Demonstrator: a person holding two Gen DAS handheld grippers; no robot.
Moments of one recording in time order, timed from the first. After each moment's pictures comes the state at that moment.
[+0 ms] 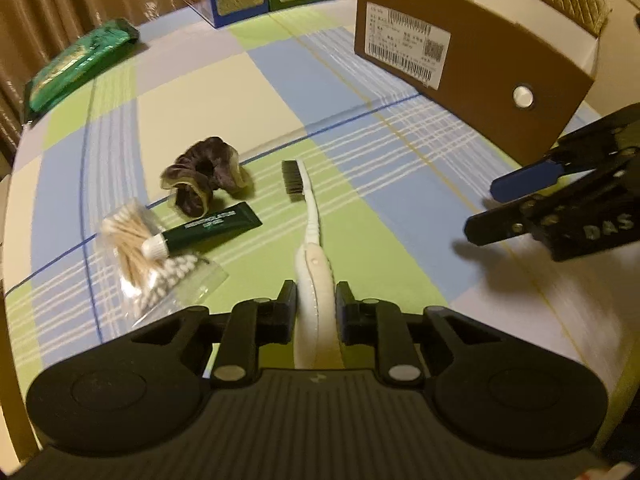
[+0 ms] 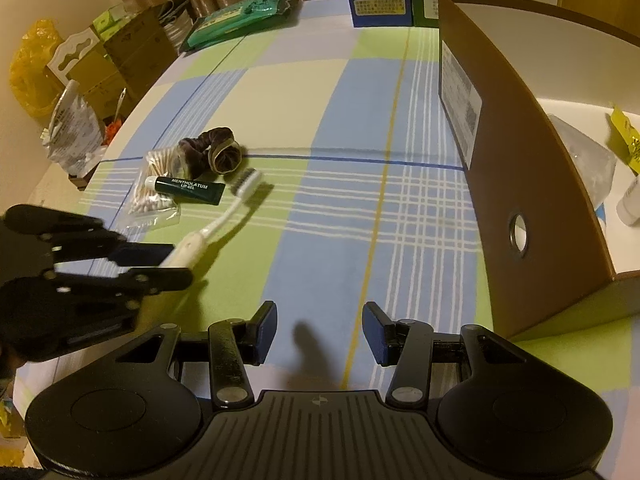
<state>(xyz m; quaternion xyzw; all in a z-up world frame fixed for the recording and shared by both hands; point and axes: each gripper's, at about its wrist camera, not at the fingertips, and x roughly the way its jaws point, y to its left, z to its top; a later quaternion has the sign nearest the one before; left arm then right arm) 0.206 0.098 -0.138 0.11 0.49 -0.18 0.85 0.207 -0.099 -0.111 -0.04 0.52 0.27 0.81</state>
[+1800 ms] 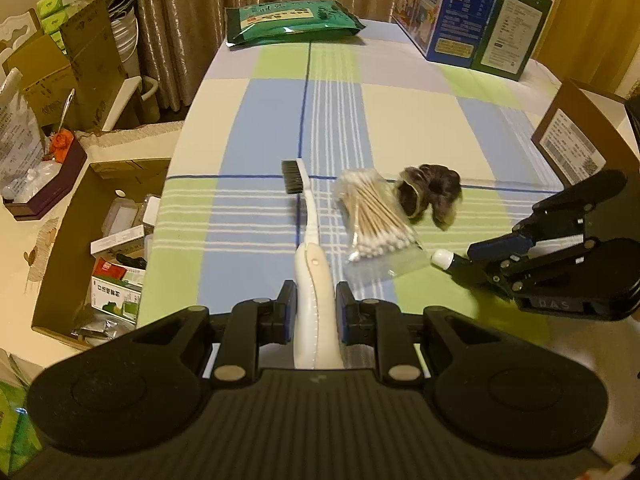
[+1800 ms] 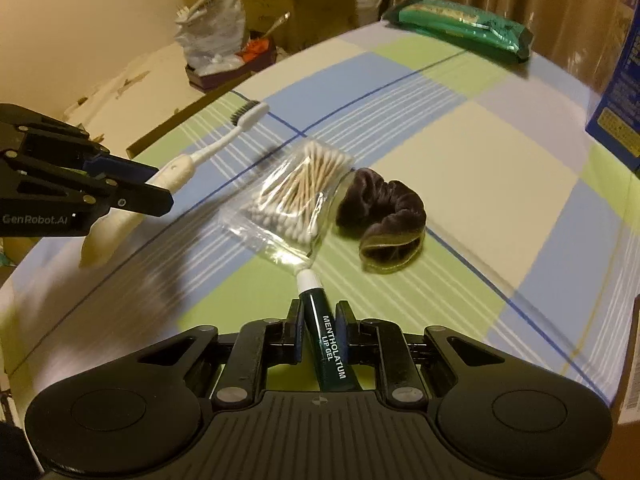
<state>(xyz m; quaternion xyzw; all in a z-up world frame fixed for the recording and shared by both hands) 0.178 0.224 -0.111 -0.04 0.47 0.02 0.88 0.230 0.044 -0.154 -0.24 0.45 0.47 0.72</state>
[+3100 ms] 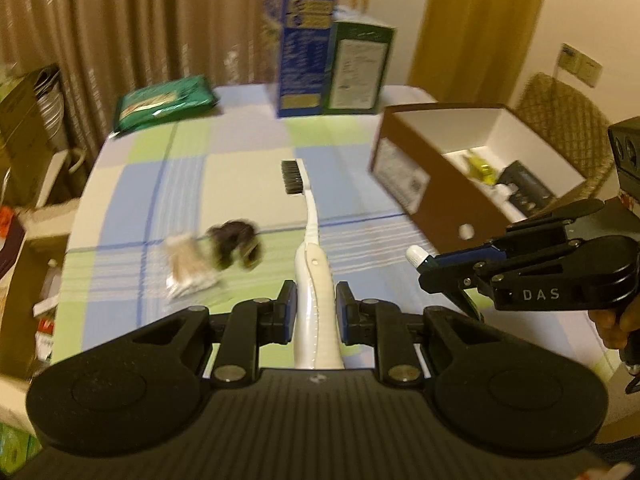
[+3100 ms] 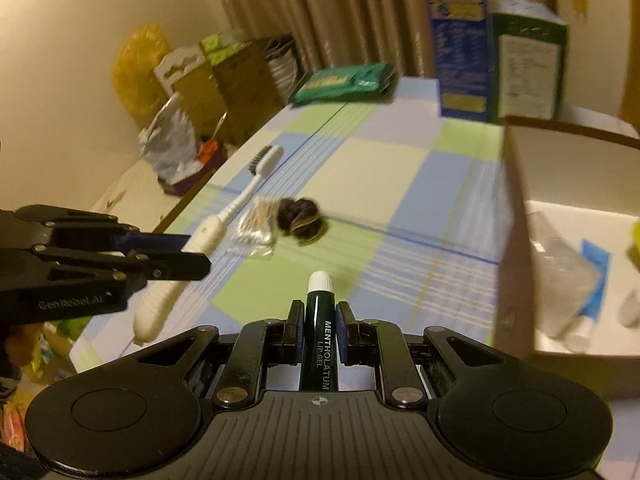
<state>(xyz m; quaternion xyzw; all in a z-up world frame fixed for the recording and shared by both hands) 0.135 0.082 -0.035 -0.01 0.40 -0.10 0.91 0.177 -0.138 -0.031 -0.05 0.42 0.40 0.81</state>
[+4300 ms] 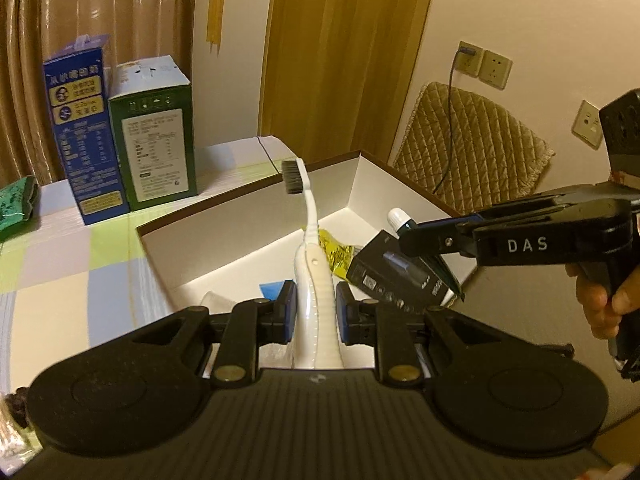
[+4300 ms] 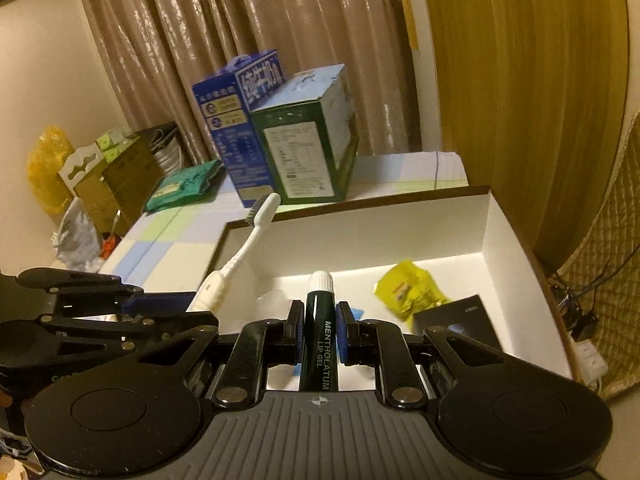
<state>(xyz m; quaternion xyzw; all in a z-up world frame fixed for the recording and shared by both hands) 0.261 -0.152 -0.011 0.01 0.35 -0.22 0.91 0.304 -0.348 0.032 0.01 0.37 0.29 0.88</state>
